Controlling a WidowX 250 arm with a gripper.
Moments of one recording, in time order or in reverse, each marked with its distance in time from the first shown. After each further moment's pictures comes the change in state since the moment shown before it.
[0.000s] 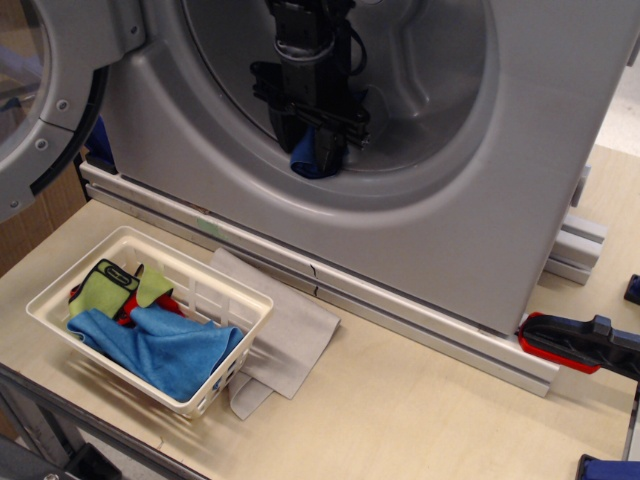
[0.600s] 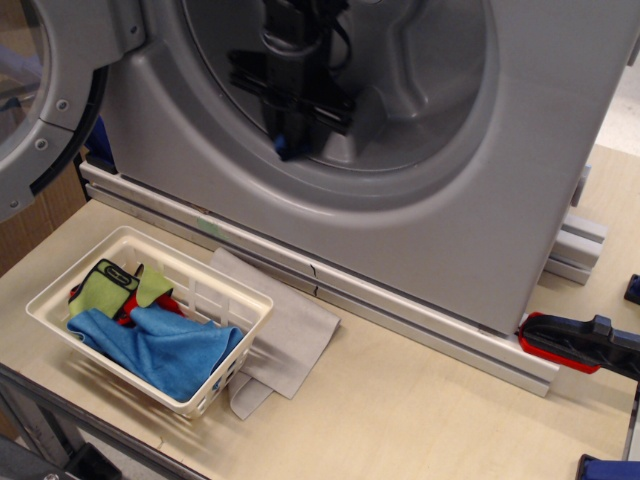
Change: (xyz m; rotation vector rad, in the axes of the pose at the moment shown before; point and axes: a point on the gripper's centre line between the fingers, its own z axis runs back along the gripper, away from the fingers) arm 0.002 0.015 0.017 0.126 -0.035 0.093
